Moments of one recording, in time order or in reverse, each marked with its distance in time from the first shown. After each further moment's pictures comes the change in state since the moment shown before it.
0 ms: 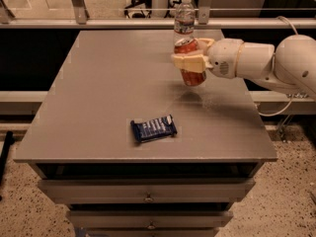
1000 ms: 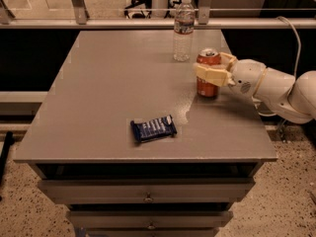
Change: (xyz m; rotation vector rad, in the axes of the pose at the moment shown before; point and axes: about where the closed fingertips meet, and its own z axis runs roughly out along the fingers) arm 0.035 -0.021 -0.054 0.013 -0.208 0.090
